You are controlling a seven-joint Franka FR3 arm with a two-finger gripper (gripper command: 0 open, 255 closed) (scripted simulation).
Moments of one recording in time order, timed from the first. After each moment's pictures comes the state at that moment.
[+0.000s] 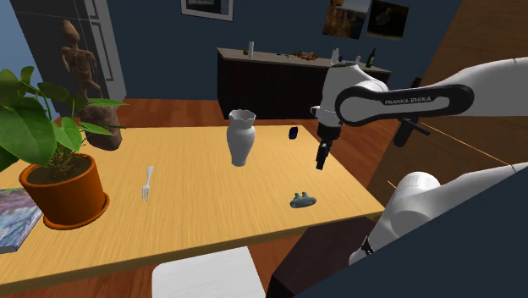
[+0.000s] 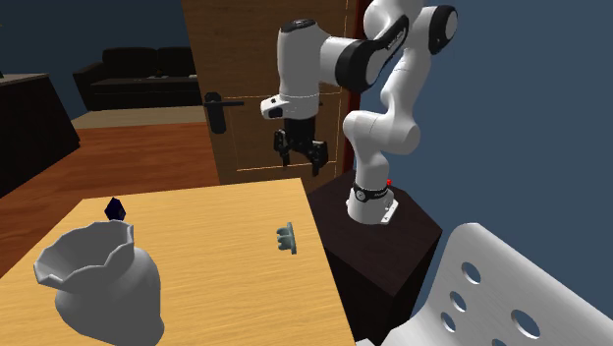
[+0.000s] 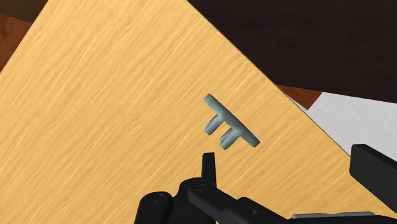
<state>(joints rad) 0.01 -0.76 -0.12 -2.71 -0.17 1.88 -0.25</state>
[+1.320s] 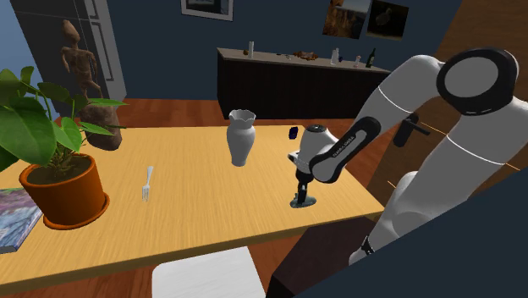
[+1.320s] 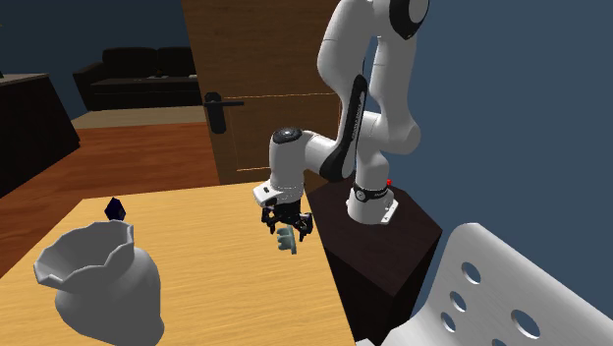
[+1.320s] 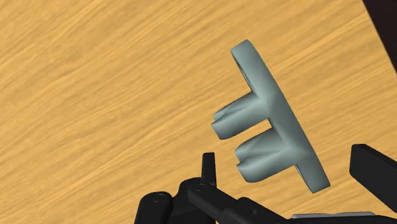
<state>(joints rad) 0.06 -0.13 -0.26 -2.87 -0.28 2.74 -0.46</state>
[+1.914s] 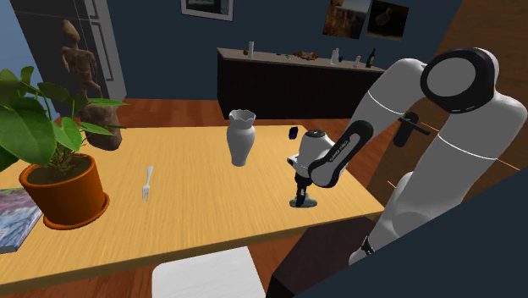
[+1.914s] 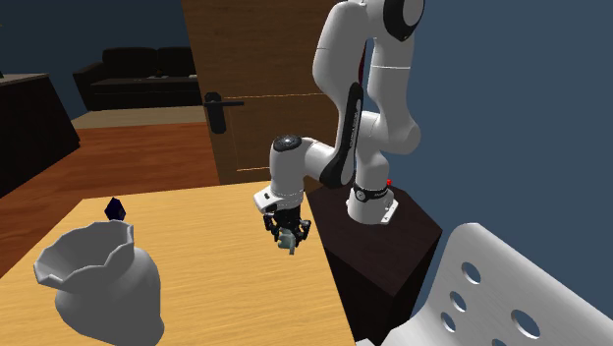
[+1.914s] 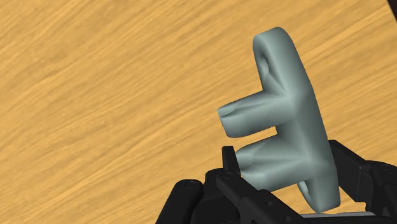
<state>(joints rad) 0.06 -0.05 -0.26 -2.87 -0.28 2.82 -0.45</state>
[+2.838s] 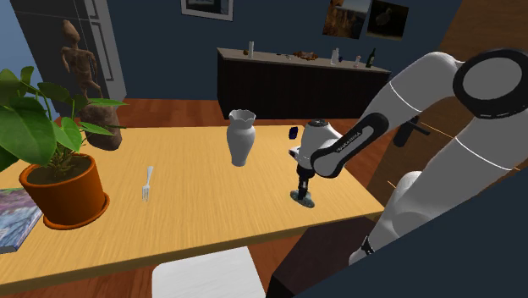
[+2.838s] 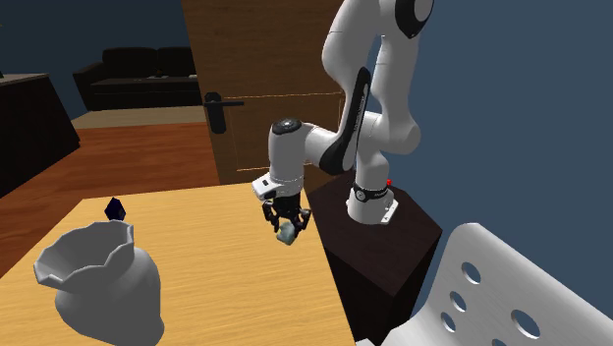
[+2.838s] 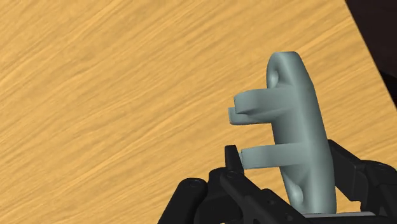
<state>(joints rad) 0.06 -0.21 -0.26 -2.87 -0.27 2.66 -0.46</state>
